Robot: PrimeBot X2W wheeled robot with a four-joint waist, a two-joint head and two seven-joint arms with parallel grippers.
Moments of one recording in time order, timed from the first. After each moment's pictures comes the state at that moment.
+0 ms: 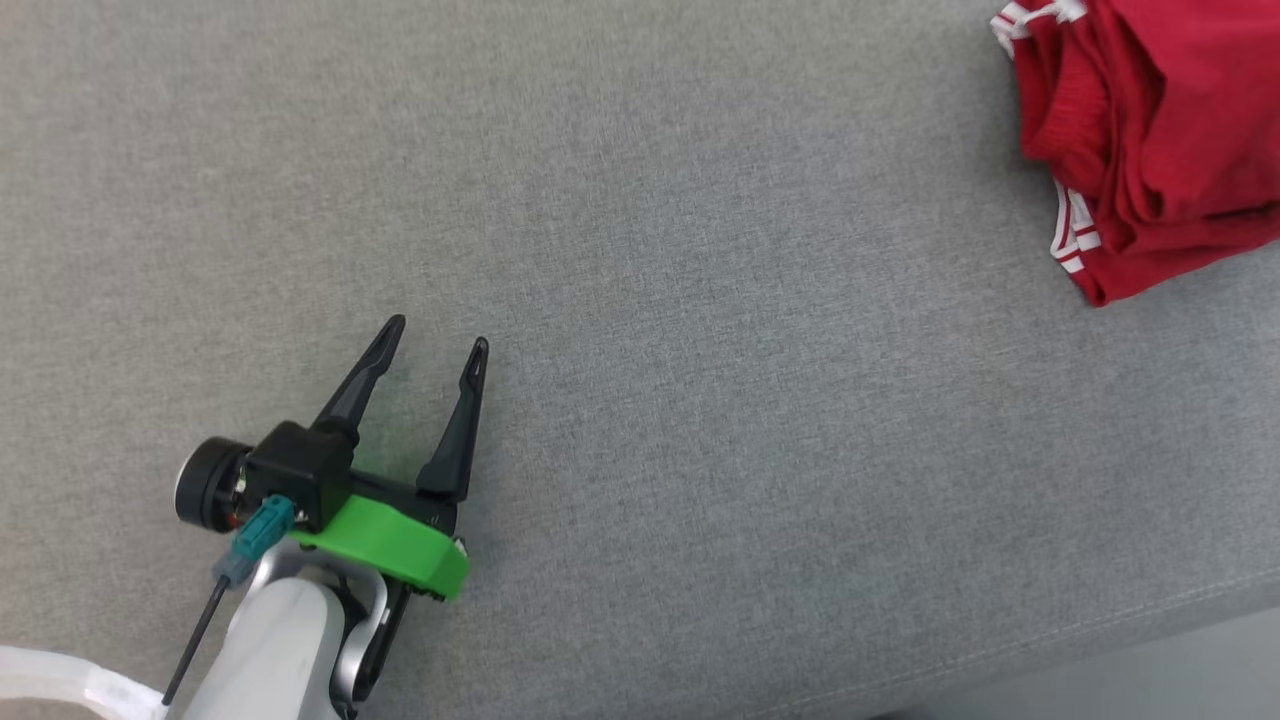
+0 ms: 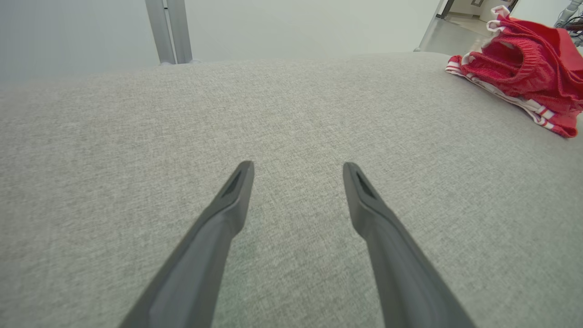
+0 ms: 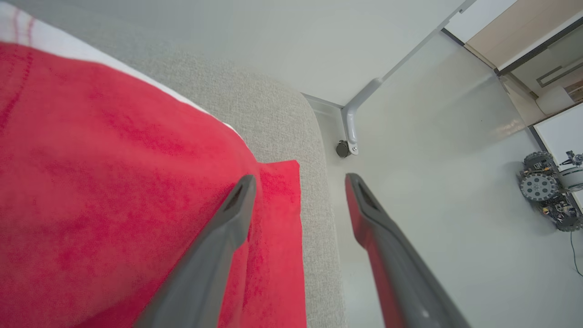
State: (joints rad) left arm -0.28 0.24 -0.35 0.15 -0.31 -0.09 -0.19; right arm -1.29 -0.71 1.26 1.19 0.98 0.13 -0.21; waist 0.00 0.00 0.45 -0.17
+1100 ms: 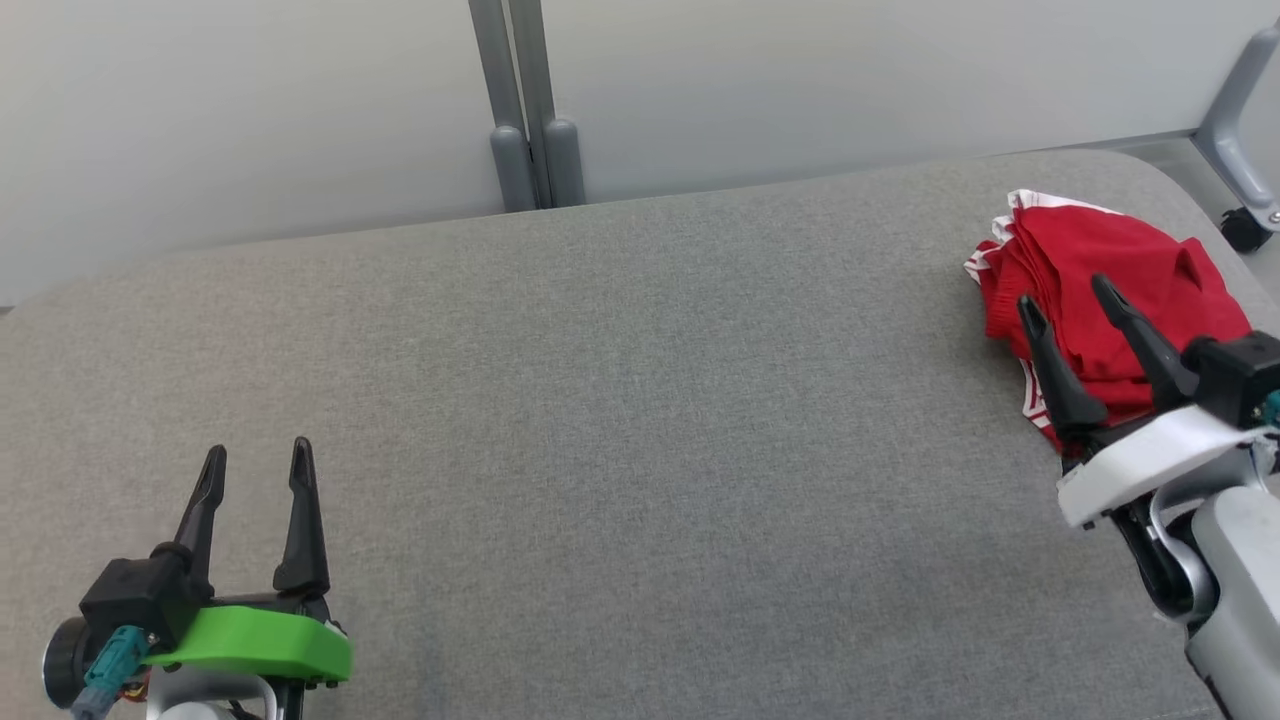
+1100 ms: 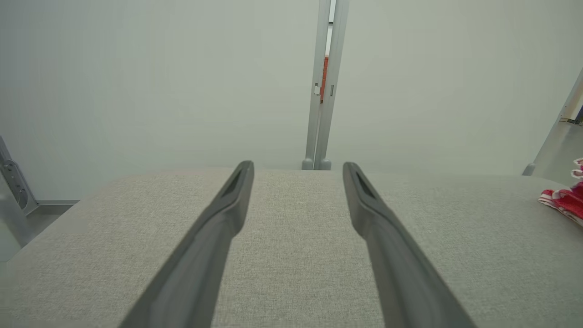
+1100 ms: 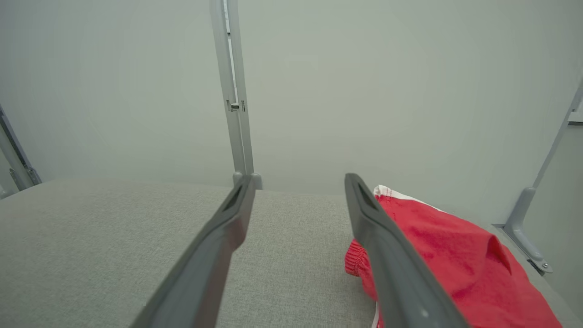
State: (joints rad) left arm -0.05 0.26 -0.15 0.14 -0.43 0.04 -0.26; right arm -0.37 -0.47 0.31 0.34 0.54 0.13 -0.26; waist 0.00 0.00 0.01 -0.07
